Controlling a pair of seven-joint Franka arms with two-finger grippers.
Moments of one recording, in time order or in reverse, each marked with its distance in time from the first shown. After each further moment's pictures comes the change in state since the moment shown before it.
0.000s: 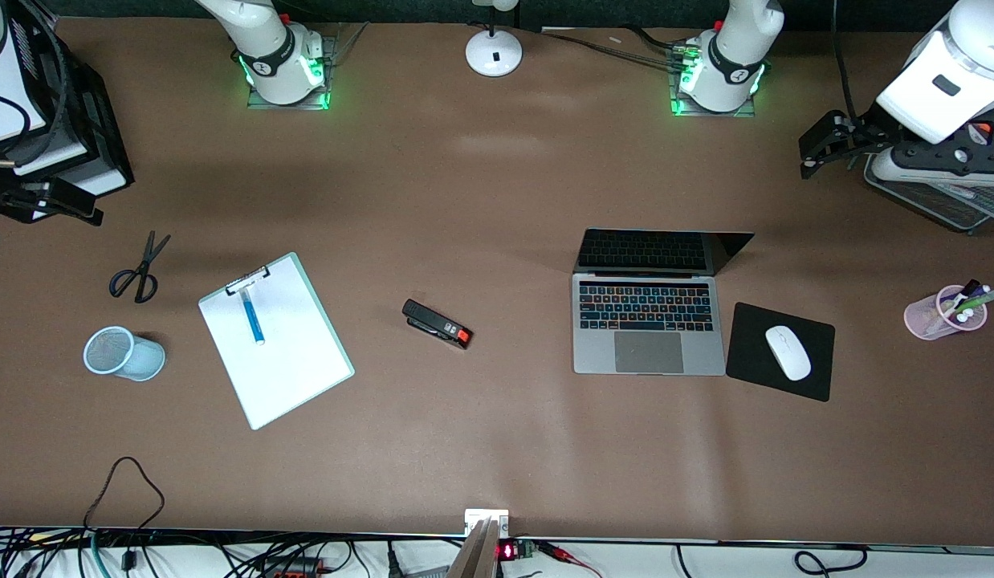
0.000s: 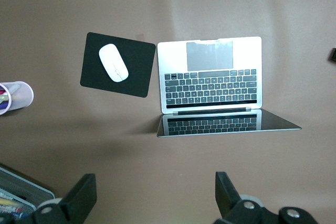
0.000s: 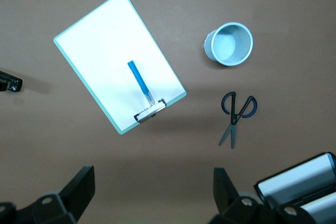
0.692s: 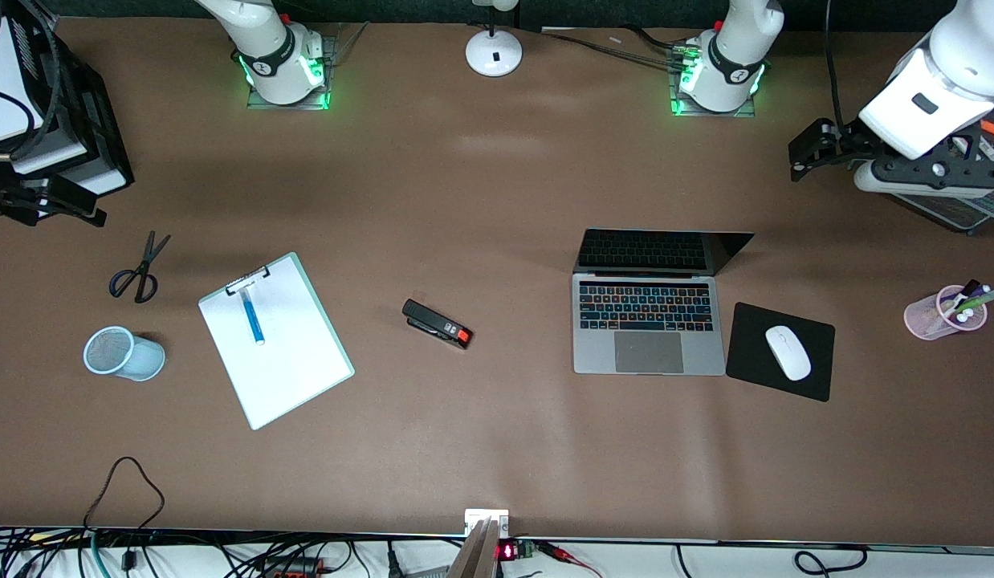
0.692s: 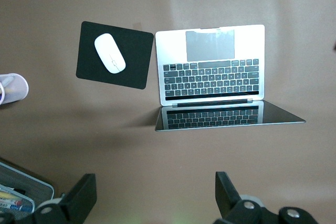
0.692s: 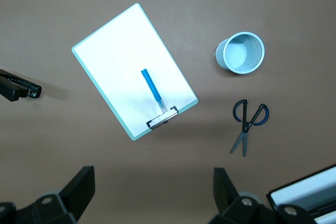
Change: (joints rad) left arm -0.001 0.030 -0.005 0.002 0.000 -0.023 0.000; right arm 0.002 -0.016 0.000 -0.004 0.045 0.023 0.000
